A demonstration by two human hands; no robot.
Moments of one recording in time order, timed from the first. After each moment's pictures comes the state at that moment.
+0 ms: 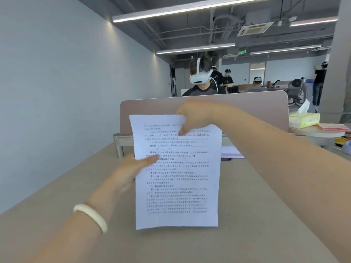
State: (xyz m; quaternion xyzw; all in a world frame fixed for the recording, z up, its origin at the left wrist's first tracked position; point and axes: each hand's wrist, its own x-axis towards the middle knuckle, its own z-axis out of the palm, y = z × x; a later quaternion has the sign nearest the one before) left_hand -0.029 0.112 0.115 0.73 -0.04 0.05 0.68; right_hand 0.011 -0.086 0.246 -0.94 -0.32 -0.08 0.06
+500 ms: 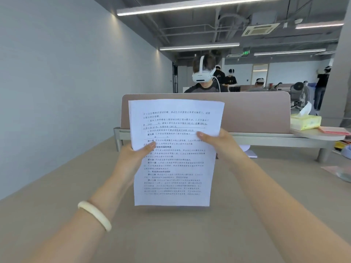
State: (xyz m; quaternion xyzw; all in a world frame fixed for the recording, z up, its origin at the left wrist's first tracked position) left_hand -0.037 0.097 0.113 0.67 -0.03 0.19 0.71; right_hand 0.009 -0.134 0.138 -0.67 -0.22 0.00 0.71
